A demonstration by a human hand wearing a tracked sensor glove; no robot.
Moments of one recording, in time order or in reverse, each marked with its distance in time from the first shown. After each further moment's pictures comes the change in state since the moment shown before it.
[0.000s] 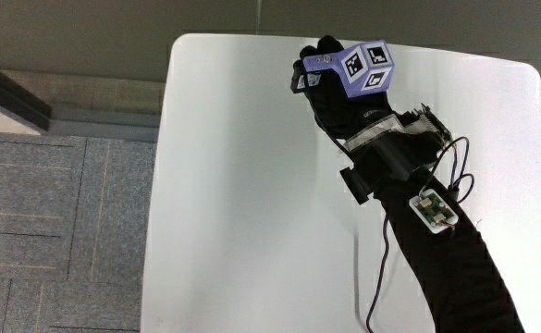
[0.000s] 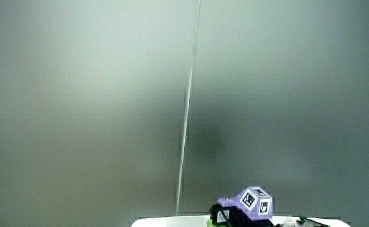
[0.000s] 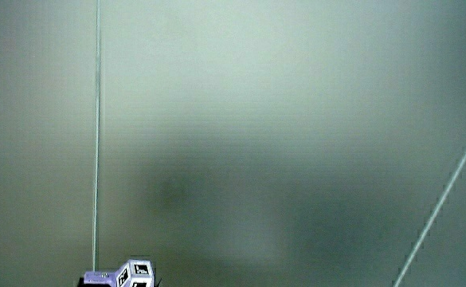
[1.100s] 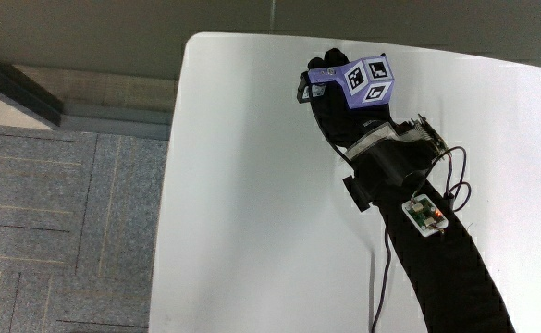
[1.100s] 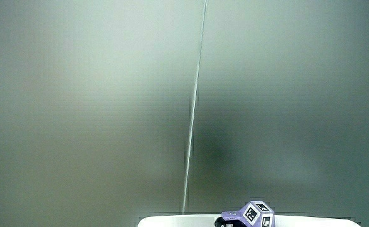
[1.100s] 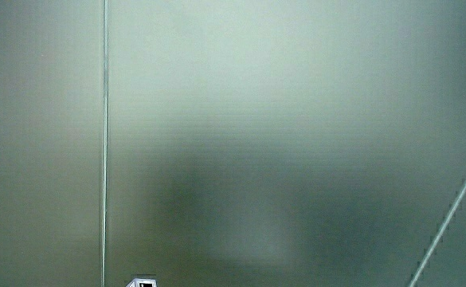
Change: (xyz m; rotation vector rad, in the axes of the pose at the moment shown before) arm 0.011 -0.007 -0.023 -0.012 -0.042 -0.030
